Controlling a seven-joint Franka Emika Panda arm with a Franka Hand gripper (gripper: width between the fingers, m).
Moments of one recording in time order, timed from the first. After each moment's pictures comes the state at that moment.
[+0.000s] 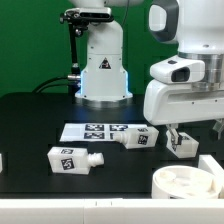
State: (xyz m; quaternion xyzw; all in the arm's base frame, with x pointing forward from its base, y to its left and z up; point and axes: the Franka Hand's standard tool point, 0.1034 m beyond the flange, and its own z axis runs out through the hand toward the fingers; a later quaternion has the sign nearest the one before) arm 0.487 0.137 0.038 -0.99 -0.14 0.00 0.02
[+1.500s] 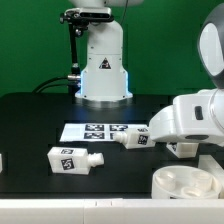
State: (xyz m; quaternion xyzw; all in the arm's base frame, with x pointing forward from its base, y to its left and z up) arm 0.468 0.143 0.024 -0.89 -0.02 0.45 -0.07
